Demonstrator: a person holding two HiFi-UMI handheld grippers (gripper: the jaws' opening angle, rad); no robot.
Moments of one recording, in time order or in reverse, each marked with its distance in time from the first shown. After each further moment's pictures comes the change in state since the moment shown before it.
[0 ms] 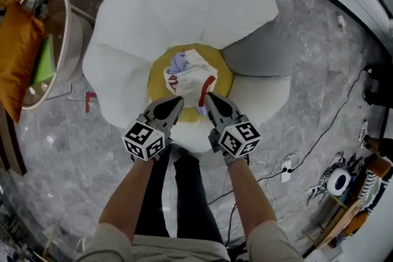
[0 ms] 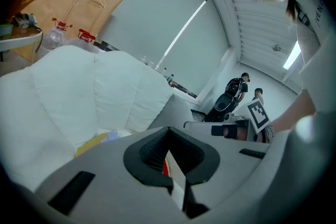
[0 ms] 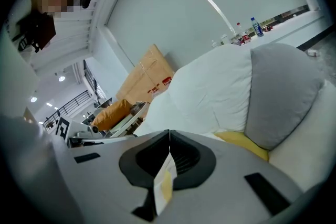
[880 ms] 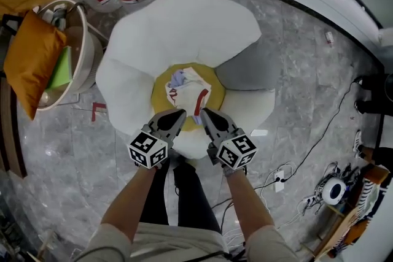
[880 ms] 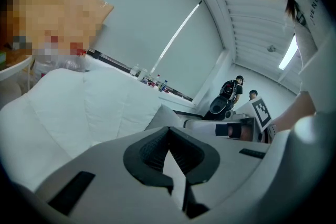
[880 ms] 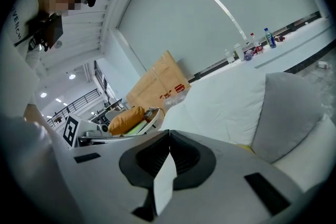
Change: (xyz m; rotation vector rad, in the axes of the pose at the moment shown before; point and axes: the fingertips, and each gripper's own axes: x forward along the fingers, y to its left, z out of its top) left arm -0.036 -0.075 0.068 0.039 -0.026 -0.026; right arm -0.058 0.078 0.069 -0.063 -0.016 0.077
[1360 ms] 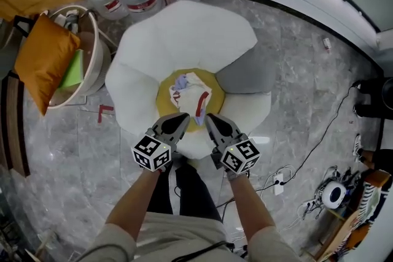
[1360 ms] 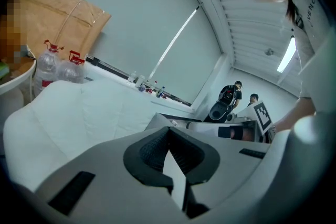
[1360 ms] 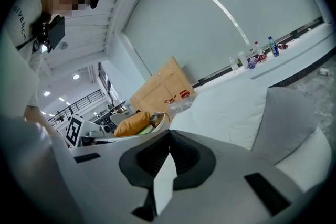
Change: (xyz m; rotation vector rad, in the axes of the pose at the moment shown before) left arm -0.033 -0.047 0.038 -0.001 -0.052 -0.003; right arm -0.043 0.046 0.036 -0.030 -0.032 0.023
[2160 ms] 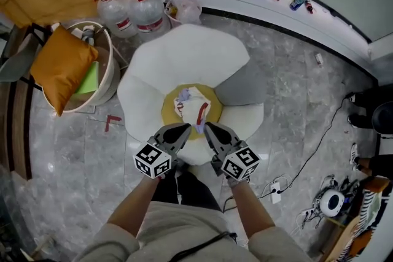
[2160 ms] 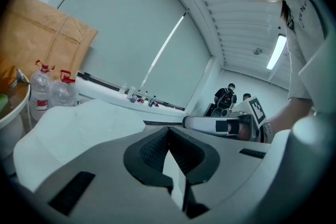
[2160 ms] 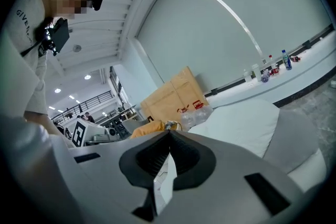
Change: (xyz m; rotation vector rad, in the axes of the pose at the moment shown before) left arm -0.064 -0.077 0.071 0.090 -0.052 -0.052; right arm -0.045 0.097 0.073 -0.070 -0.050 0.086
